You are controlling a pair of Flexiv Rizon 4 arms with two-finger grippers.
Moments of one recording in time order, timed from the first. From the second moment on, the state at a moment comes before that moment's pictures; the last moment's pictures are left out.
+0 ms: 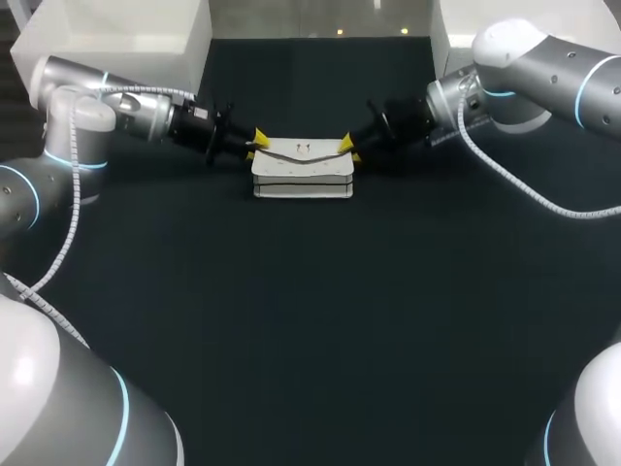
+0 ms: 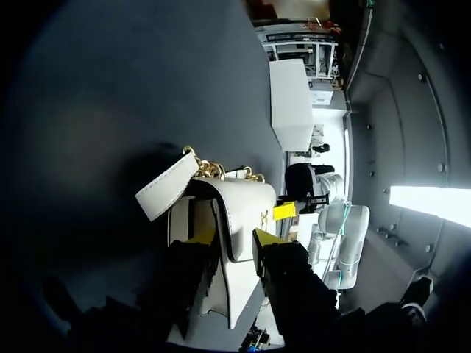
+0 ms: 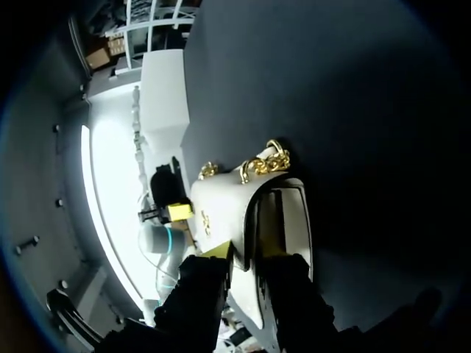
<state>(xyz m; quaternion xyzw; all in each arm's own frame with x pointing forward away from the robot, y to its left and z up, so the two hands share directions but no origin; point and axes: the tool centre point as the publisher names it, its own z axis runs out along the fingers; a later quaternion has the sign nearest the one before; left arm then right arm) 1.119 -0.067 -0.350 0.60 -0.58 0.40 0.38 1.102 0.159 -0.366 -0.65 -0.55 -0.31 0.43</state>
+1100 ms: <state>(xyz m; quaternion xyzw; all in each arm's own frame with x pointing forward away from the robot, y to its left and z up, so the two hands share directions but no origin) 1.081 -0.023 -0.311 0.61 -0.60 0.39 0.33 1.052 0.154 -0.360 -0.64 -0.56 -0.31 0.41</state>
